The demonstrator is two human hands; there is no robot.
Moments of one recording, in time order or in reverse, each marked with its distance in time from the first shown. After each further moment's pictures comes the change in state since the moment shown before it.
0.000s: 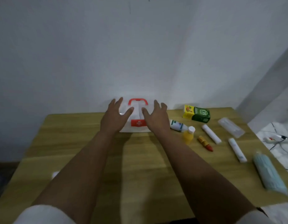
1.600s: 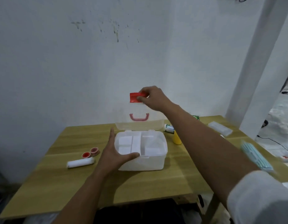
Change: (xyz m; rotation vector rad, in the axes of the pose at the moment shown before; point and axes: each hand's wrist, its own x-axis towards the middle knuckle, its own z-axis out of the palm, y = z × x) left_hand -0.203 -0.026 -0.006 -0.201 -0.015 0.084; right_hand -0.057 -0.051 -0.115 0.013 0.008 -0.594
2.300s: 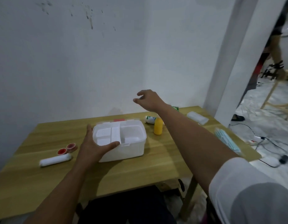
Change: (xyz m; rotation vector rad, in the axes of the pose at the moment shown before) left_hand 0.008 0.007 0.009 0.046 0.039 -0.104; right_hand -0.032 0.071 -0.007 -0.016 -0.068 0.278
